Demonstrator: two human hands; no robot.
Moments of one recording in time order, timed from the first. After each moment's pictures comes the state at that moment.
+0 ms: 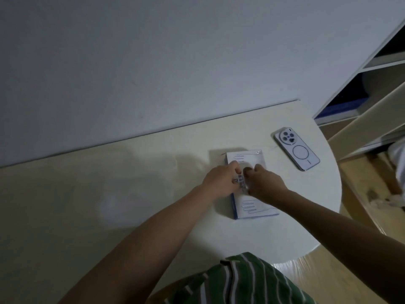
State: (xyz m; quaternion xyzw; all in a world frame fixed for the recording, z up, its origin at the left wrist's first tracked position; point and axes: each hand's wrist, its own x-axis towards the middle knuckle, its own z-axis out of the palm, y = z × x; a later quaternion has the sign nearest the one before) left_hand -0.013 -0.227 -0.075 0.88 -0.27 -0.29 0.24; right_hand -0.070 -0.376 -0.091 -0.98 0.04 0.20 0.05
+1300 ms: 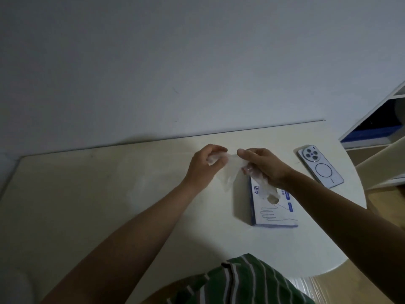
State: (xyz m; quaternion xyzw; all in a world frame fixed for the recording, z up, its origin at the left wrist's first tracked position) left_hand -0.004 -0.136 -0.032 0.79 -0.12 -0.08 0.59; right_hand -0.029 -0.330 -0.010 -0.72 0.03 0.19 0.66
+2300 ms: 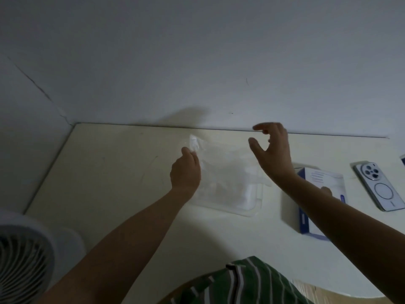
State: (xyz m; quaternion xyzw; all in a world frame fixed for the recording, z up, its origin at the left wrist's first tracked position) left_hand -0.008 0.033 -0.062 0.95 0.11 0.05 0.29; right_hand 0.005 -0.174 -0.011 -0.91 -0.03 -0.16 0.39
